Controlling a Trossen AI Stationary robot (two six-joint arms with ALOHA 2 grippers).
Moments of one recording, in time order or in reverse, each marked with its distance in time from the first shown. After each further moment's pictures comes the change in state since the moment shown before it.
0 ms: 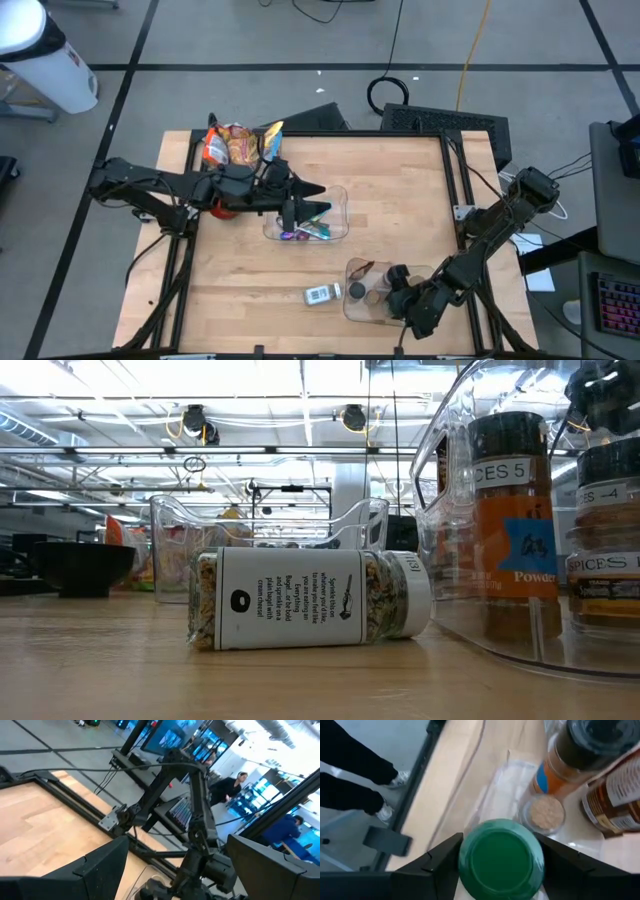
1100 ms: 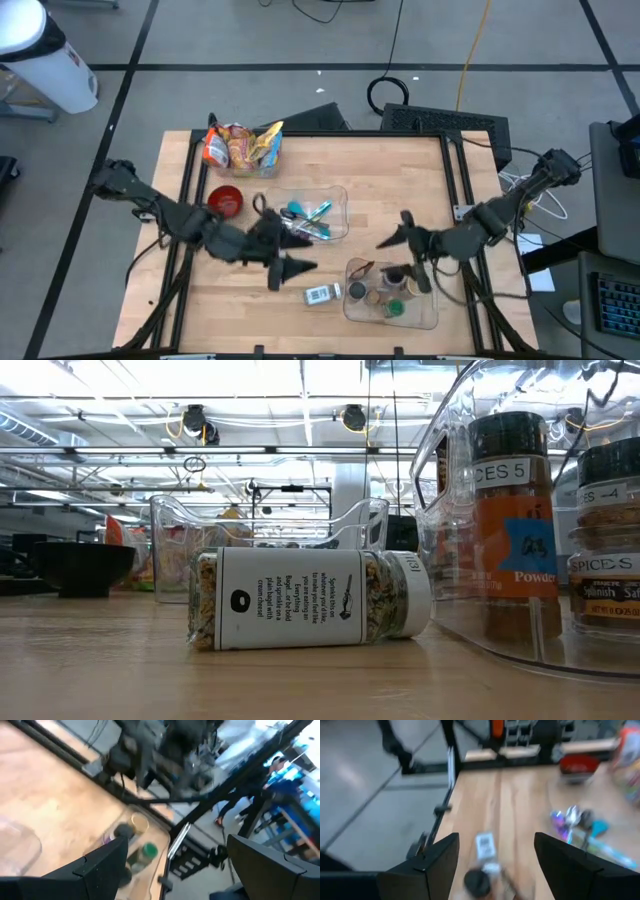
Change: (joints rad) left arm -0.322 0.039 0.000 -0.123 -0.193 -0.127; right arm -0.217 -0.440 0.000 0.132 0.160 -0.130
